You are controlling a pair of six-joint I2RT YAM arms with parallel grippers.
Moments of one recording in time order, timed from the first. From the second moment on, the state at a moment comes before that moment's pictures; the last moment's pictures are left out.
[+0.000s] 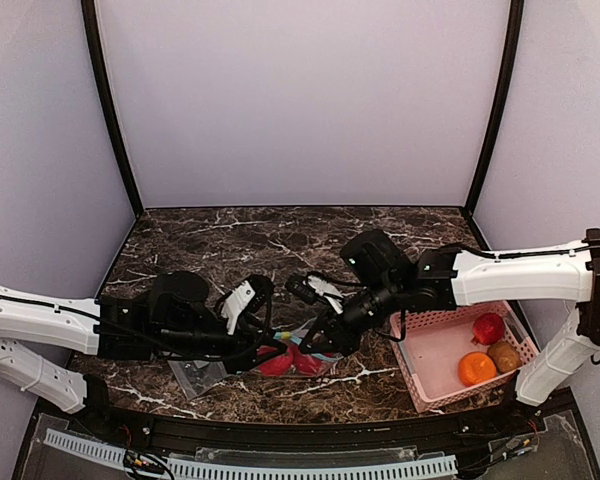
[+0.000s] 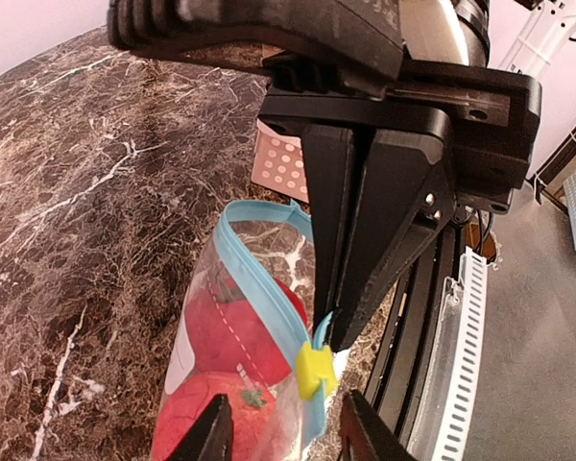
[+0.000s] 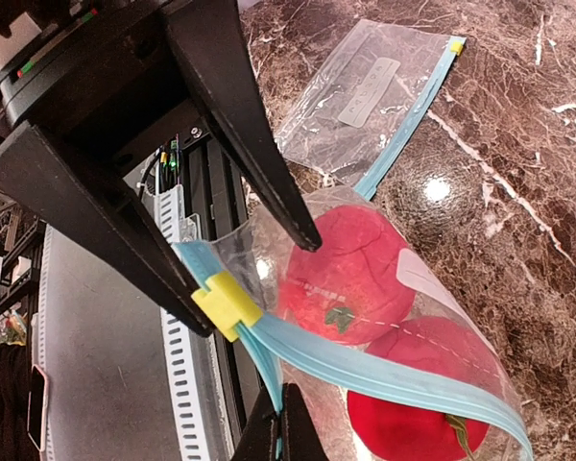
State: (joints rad) left arm -1.16 1.17 0.66 0.03 0.09 -0.25; right arm 1.06 1.54 1.07 -0.33 -0.57 0.14
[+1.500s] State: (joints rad) left arm -1.16 1.16 0.67 -0.01 0.12 -0.22; right arm 1.06 1.54 1.09 -0.37 -0.64 0.14
